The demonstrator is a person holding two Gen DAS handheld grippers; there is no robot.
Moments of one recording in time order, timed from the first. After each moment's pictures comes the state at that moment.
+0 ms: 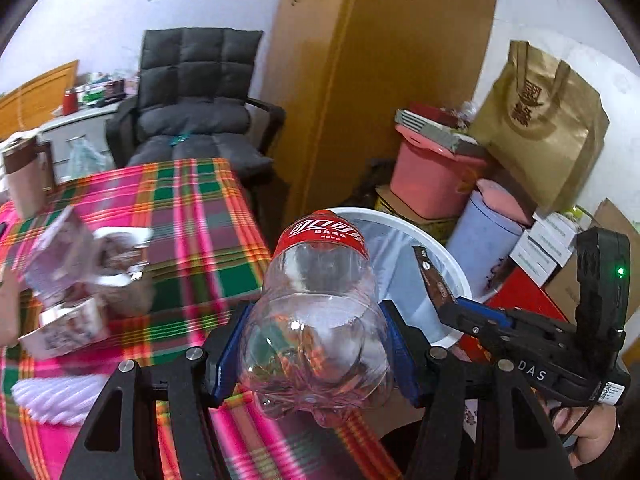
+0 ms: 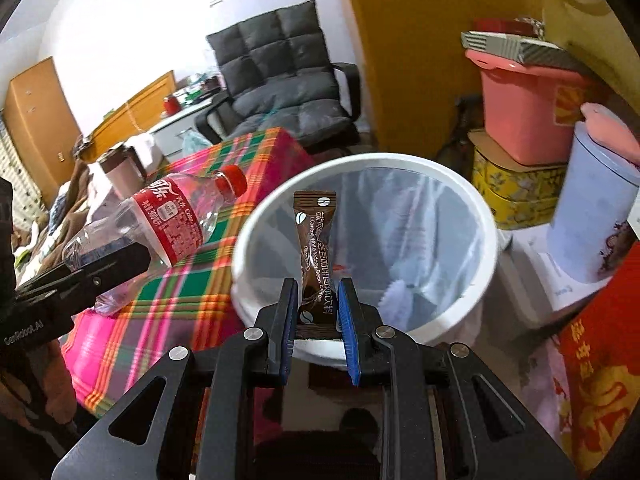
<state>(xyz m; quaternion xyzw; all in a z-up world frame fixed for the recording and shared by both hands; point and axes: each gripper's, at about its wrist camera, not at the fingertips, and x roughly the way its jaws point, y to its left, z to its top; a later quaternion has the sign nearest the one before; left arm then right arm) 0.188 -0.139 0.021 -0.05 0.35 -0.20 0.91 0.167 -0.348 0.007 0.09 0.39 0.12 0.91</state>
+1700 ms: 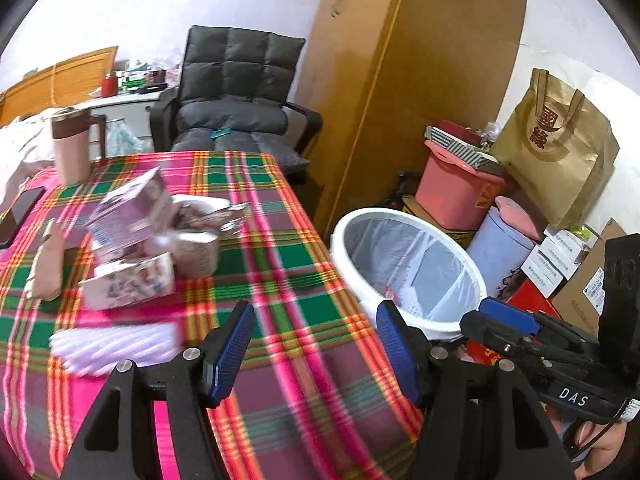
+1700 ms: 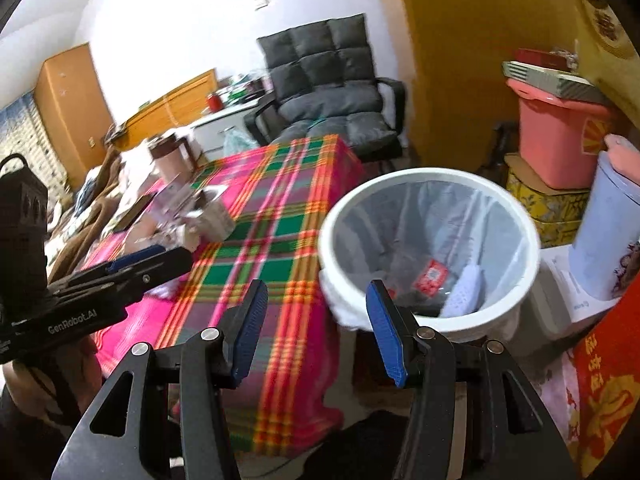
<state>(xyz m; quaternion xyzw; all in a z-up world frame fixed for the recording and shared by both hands) 0.144 -0.077 0.022 -0.08 0.34 -0.15 0.93 0.130 -0.295 0.029 0.06 0.37 0.19 0.91</state>
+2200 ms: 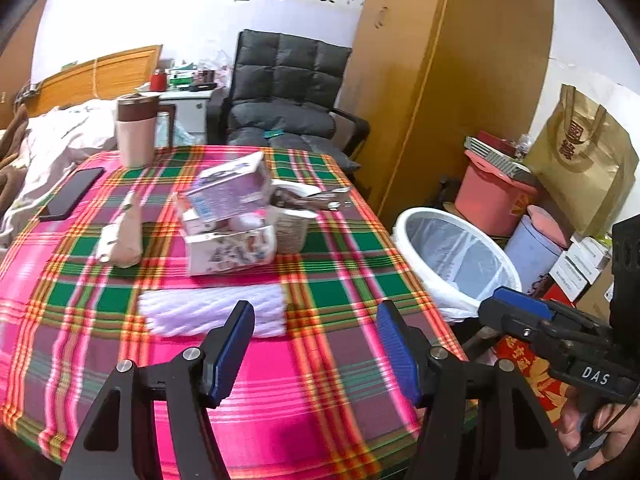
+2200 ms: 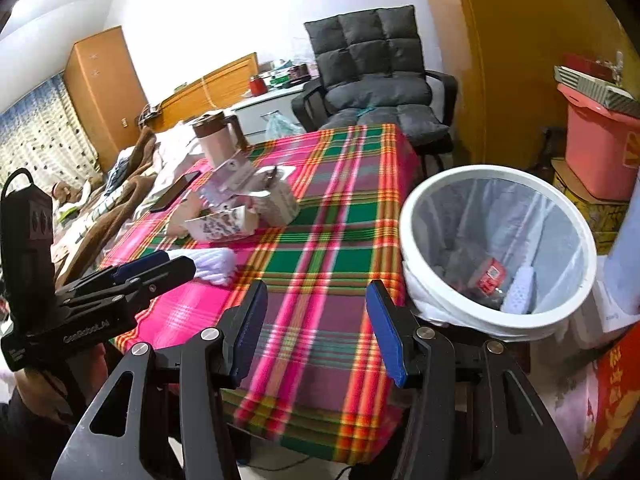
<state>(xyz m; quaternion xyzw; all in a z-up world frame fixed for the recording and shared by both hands) 0.107 -0.015 0.014 -0.09 0.34 -0.08 0.93 0.122 -0.251 0.030 0.06 0.37 0.25 0.89</state>
